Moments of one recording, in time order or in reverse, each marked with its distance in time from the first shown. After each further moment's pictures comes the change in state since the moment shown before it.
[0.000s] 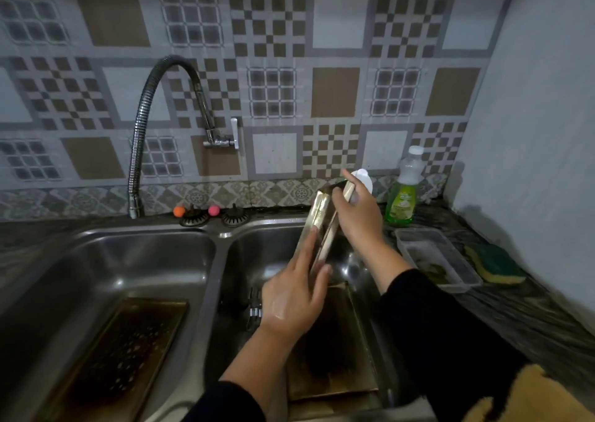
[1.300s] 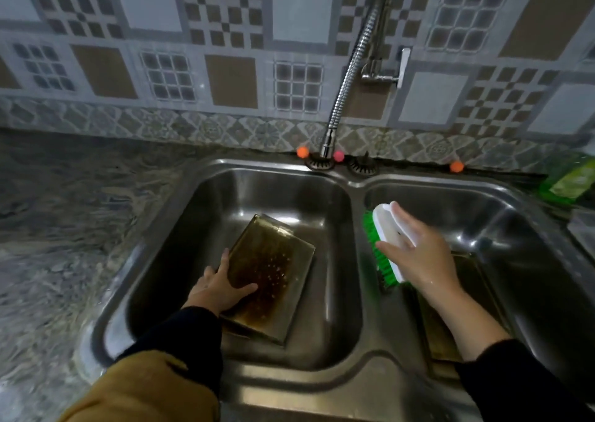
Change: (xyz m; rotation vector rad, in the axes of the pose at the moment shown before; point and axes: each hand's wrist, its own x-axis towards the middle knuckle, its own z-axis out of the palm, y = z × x) left_hand -0.119 -0.358 -0.163 0.145 -0.655 -1.034; right_hand -0.125 -0.002 0.179 -0.329 -0.305 -0.002
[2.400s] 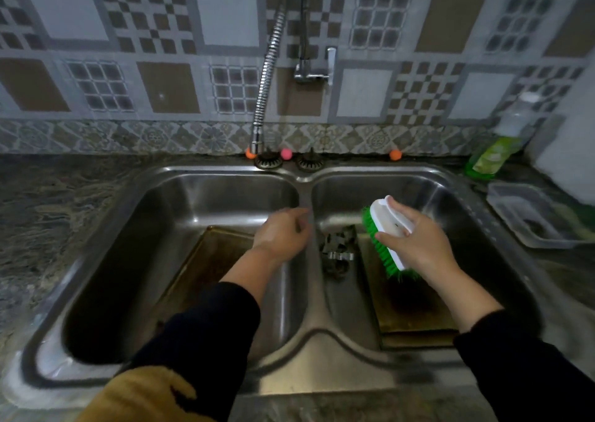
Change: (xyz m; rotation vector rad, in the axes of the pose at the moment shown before) left_hand -0.072 0.194 0.016 -0.114 0.238 0.726; right_hand -0.017 0.036 -0.076 0.010 0.057 0.182
